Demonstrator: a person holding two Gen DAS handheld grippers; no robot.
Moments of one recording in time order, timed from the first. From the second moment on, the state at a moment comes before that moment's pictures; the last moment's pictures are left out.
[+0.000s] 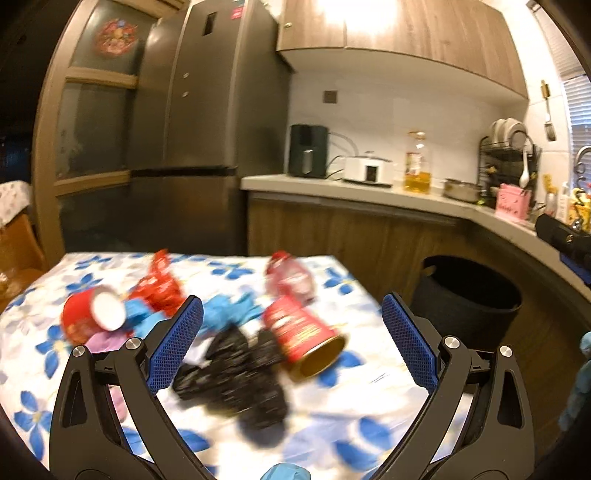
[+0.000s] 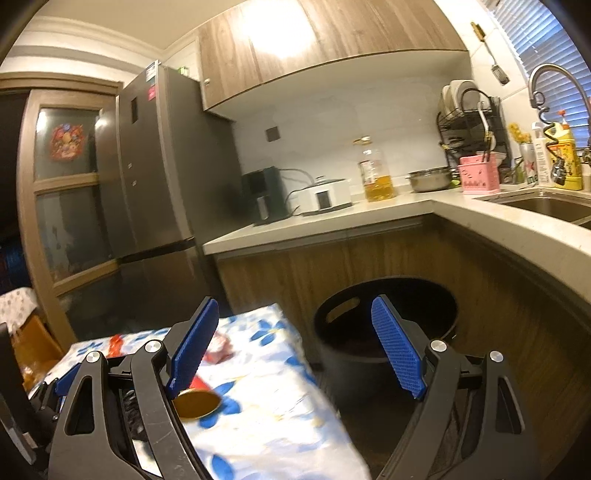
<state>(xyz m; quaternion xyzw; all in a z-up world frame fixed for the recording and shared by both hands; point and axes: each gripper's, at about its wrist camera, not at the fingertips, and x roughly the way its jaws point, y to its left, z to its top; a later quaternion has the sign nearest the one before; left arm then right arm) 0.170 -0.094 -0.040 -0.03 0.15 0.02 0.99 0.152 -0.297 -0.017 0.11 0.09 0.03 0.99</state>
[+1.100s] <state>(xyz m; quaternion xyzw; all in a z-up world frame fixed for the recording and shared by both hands) 0.197 -0.024 -0.100 -0.09 0.26 0.00 0.96 0.174 -0.202 -0.076 0.08 0.17 0.09 0.98</state>
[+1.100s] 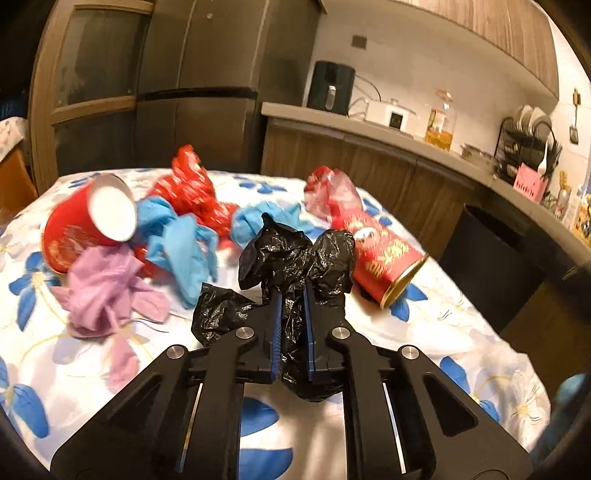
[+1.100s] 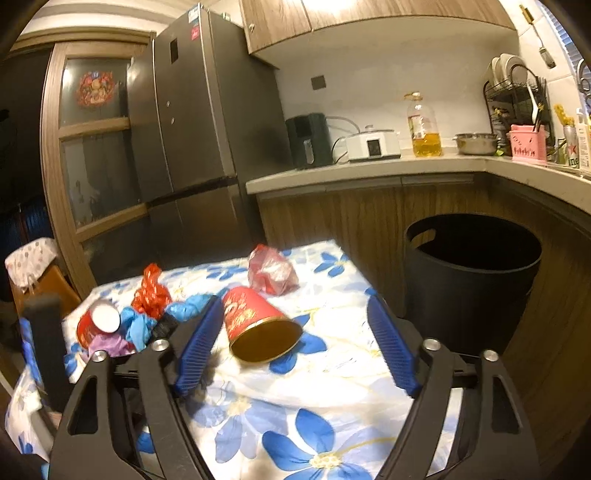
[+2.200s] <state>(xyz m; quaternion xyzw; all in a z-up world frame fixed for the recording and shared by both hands) 0.162 0.017 -0.055 -0.08 0.18 0.05 0.98 0.227 -0.154 -0.111 0.12 0.25 0.16 0.95</state>
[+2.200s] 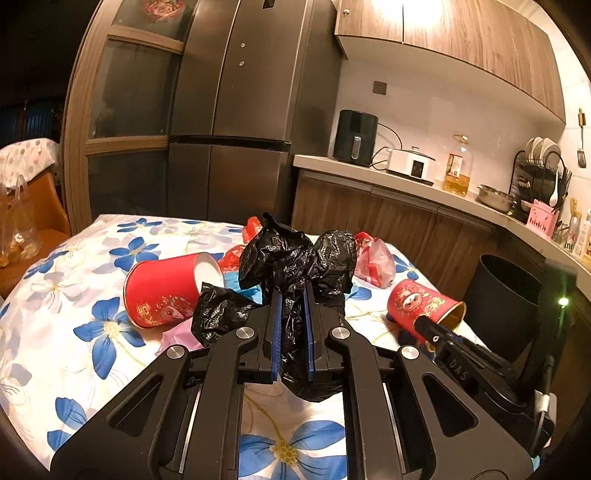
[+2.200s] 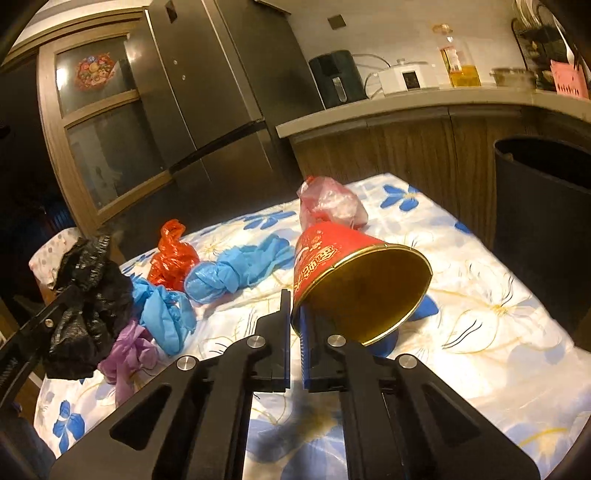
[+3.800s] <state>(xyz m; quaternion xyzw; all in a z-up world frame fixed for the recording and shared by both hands) 0.255 -0.244 0.006 -0.02 0.13 -0.17 0.98 0.204 -0.374 -0.030 0.10 0.11 -0.01 0.99</state>
